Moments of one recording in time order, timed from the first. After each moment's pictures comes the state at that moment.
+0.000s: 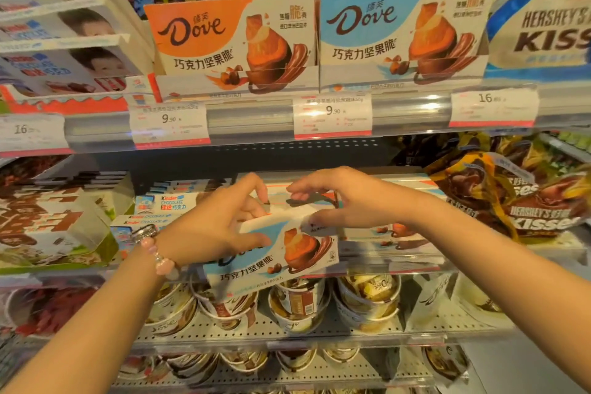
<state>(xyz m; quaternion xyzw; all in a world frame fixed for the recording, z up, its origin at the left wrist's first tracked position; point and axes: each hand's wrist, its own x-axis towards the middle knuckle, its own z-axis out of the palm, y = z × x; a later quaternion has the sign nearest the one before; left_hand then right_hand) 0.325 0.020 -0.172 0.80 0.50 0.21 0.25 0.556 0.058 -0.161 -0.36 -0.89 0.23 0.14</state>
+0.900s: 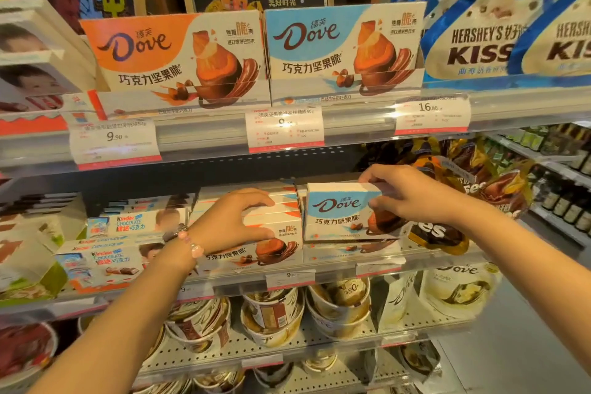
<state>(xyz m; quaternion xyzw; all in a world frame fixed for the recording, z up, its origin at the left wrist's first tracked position) 0.371 0.086 -0.209 0.83 0.50 0.19 0.15 0.682 0.061 -0.178 -0.50 -0.82 0.19 0.21</state>
